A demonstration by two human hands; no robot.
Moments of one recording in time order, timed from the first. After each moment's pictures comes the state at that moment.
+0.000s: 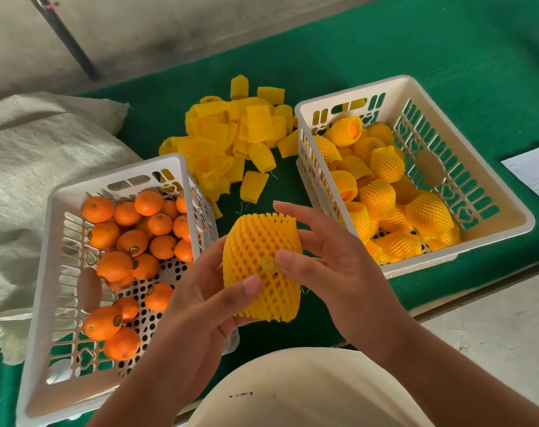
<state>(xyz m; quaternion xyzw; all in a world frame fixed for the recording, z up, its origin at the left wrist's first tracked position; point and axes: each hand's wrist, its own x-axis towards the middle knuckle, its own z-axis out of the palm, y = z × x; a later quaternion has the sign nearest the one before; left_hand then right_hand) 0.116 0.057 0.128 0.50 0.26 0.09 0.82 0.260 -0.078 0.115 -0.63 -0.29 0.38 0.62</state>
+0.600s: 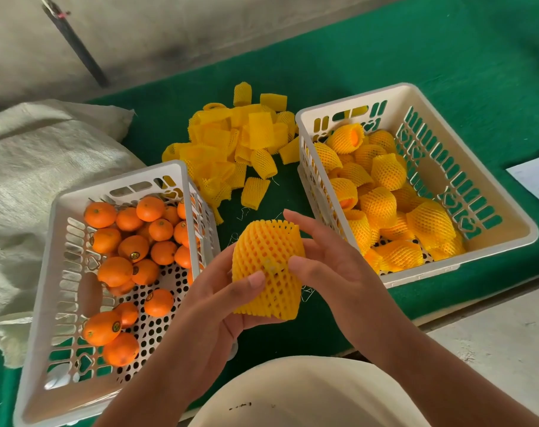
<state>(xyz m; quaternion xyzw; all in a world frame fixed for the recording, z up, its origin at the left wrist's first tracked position) 0.134 0.054 0.120 0.48 0.28 0.06 0.83 0.276 -0.084 0.105 -0.65 -0.29 0.39 0.59</state>
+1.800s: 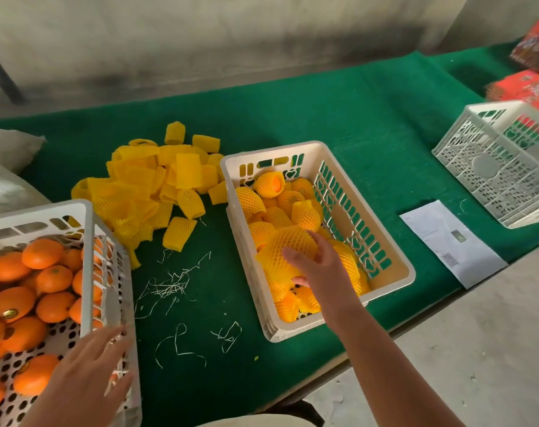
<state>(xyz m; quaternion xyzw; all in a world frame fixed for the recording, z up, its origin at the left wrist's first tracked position) 0.118 0.112 0.002 0.98 0.20 -0.01 0.07 0.418 -0.131 0.035 -0.74 -0.05 0.29 0.61</state>
